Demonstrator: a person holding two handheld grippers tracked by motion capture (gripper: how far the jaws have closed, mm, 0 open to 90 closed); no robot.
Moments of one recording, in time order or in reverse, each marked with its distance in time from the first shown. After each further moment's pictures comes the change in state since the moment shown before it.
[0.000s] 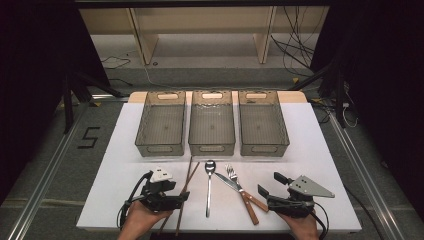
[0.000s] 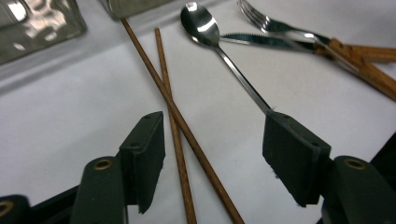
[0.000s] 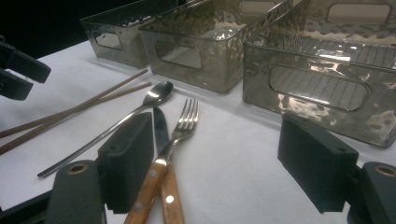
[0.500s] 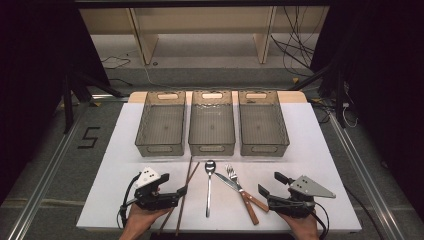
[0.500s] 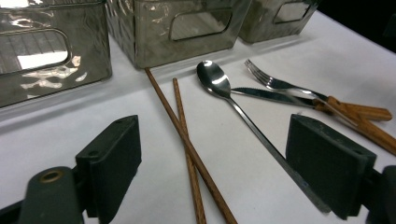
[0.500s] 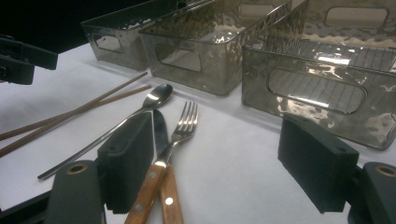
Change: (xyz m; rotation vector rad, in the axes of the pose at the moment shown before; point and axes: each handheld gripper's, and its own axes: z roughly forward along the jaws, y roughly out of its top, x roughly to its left) left arm 0.021 -0.020 0.004 -0.297 -0.029 -0.064; right arm 0.000 0.001 -0.001 -0.010 0.000 0.002
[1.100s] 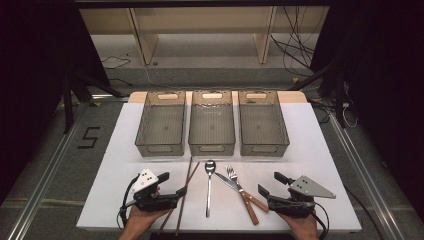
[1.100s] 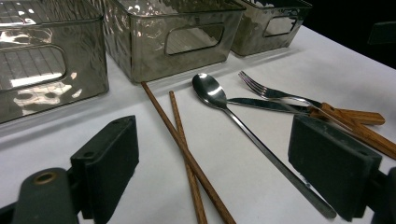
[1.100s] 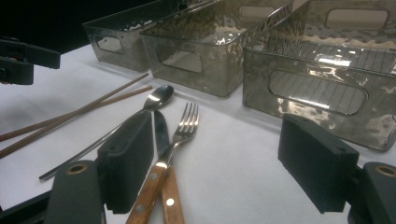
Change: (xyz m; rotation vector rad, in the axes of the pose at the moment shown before) left arm 0.005 -0.009 0.001 -0.080 -0.035 0.034; right arm 0.000 0.000 0.000 -0.005 0.003 -0.003
